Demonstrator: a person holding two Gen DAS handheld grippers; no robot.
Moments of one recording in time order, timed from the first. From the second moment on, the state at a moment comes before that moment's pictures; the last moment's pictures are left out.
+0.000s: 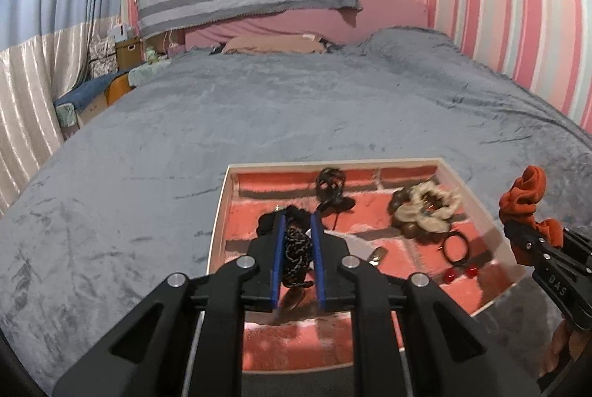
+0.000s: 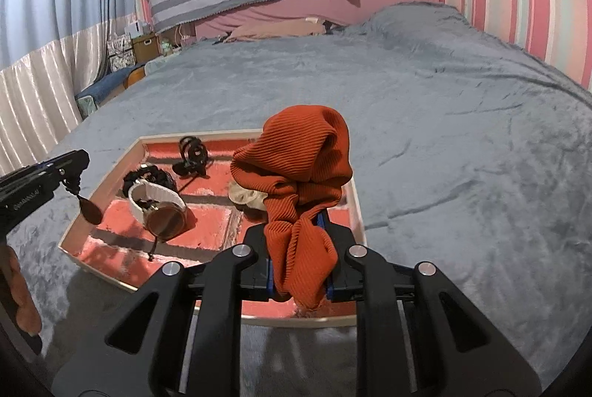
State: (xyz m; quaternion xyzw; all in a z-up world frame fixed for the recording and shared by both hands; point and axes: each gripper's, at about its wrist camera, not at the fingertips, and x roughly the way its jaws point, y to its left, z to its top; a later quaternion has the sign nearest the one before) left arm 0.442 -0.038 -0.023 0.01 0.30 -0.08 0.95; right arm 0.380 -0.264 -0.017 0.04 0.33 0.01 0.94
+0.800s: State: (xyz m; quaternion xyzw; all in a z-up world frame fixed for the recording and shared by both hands) left arm 0.485 -0.029 -0.086 0.00 0.38 -0.06 0.92; right arm 0.428 -0.256 -0.067 0.04 0.39 0.00 0.92
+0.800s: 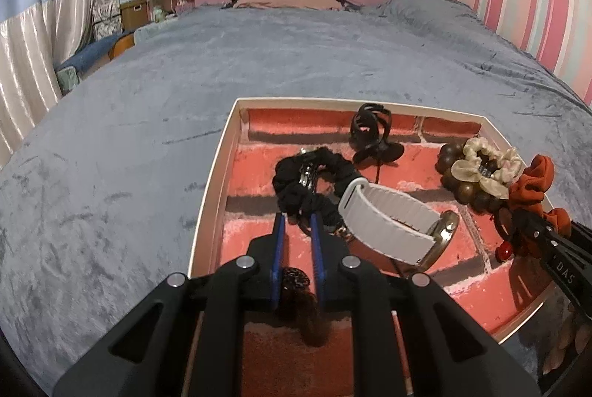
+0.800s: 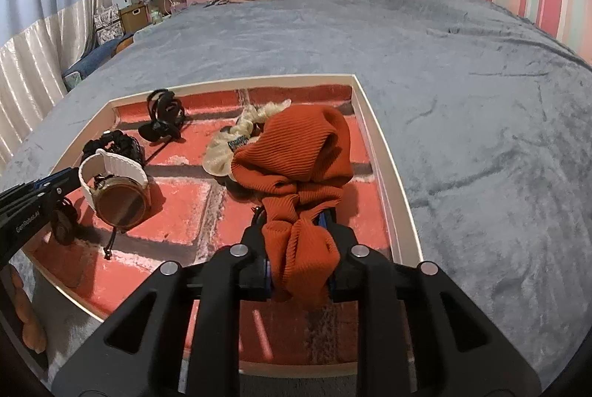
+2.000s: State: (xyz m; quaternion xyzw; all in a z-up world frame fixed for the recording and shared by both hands) left arm 0.306 0.014 -0.036 0.02 0.30 -0.03 0.95; right arm 0.289 -0.245 -0.018 0.01 0.32 0.01 0.95
